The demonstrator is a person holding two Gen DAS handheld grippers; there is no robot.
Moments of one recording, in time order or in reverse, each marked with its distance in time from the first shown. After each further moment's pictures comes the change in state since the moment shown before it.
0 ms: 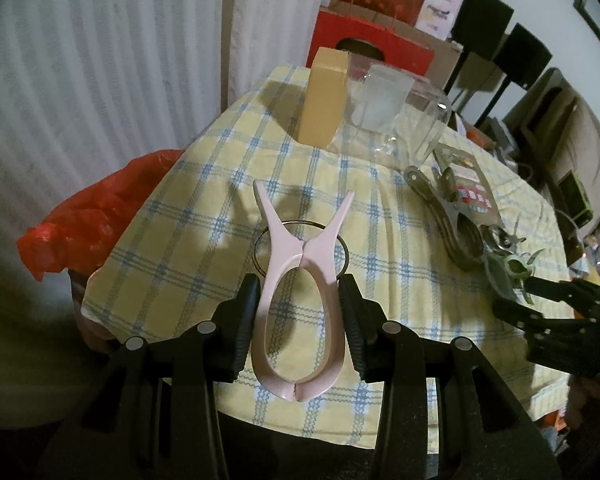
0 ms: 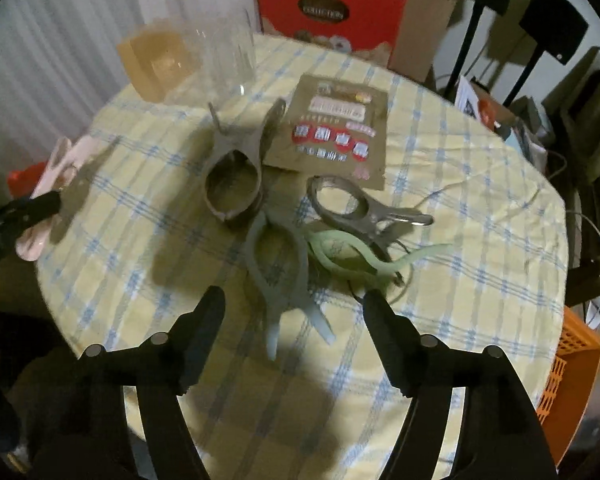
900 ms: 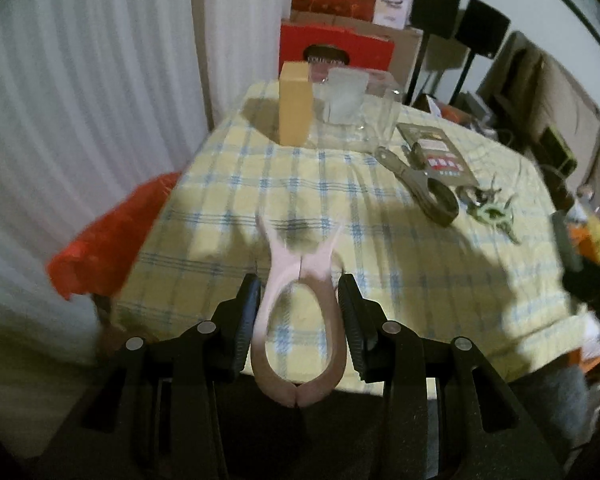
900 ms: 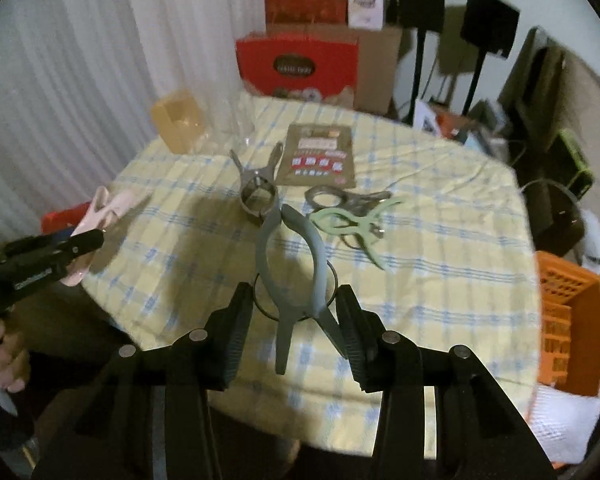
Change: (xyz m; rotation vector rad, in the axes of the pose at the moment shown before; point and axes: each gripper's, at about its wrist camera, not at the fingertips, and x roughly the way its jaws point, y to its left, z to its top) left arm -0.046 -0.008 -0.027 0.182 -0.044 0.008; right arm -0.096 0.017 -0.069 0.147 -0.247 -0.019
